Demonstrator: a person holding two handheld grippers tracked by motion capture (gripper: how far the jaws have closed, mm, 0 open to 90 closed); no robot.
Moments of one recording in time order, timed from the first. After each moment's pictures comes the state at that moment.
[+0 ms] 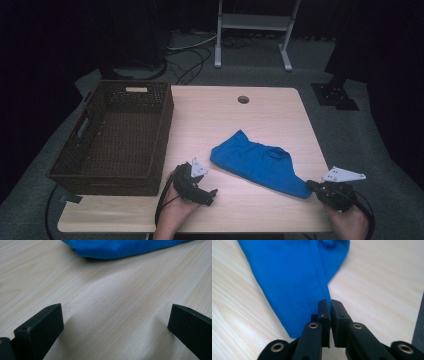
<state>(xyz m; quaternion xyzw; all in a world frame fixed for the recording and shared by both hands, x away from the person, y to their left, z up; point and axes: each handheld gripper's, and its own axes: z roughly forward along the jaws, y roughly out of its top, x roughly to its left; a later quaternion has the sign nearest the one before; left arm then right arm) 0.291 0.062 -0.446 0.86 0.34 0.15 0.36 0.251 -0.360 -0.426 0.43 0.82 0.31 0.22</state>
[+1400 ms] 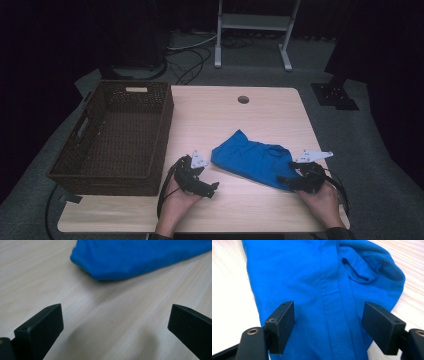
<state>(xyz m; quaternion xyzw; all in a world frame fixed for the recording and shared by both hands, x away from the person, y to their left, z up) 0.312 0.059 -0.432 0.85 0.34 0.14 0.38 0.320 -0.319 -0.442 0.37 0.85 0.36 0.15</state>
